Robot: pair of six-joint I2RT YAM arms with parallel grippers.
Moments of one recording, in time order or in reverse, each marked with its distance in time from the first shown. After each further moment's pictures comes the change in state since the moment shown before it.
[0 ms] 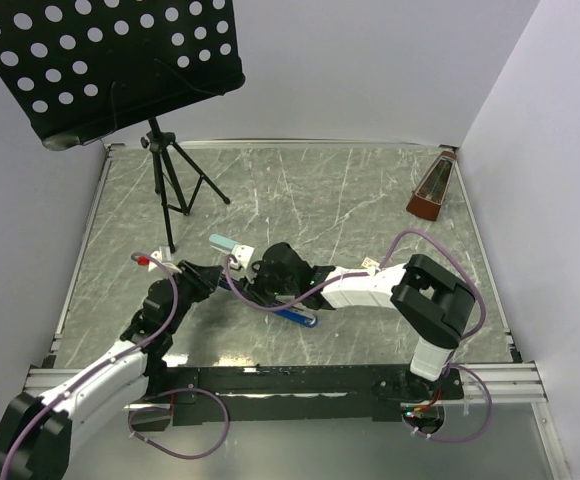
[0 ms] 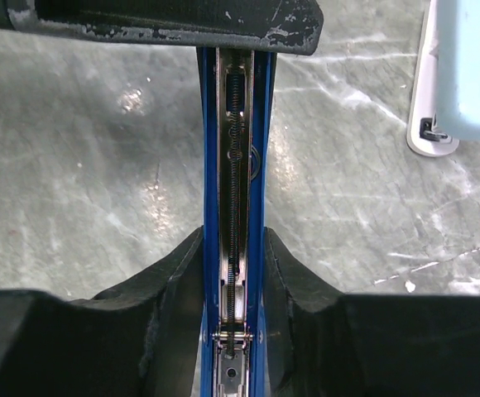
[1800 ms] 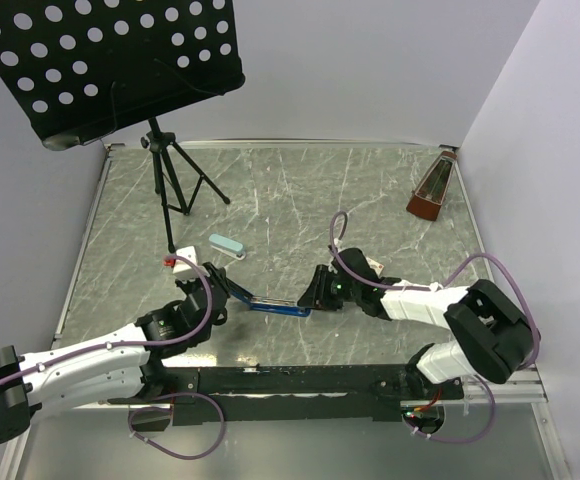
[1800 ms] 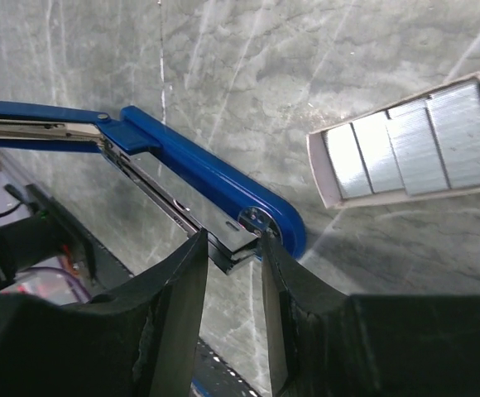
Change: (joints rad) left arm -0.572 0.087 0.305 -0.473 -0.814 0.095; right arm -0.323 -0.351 -0.446 -0.087 -0.067 1.011
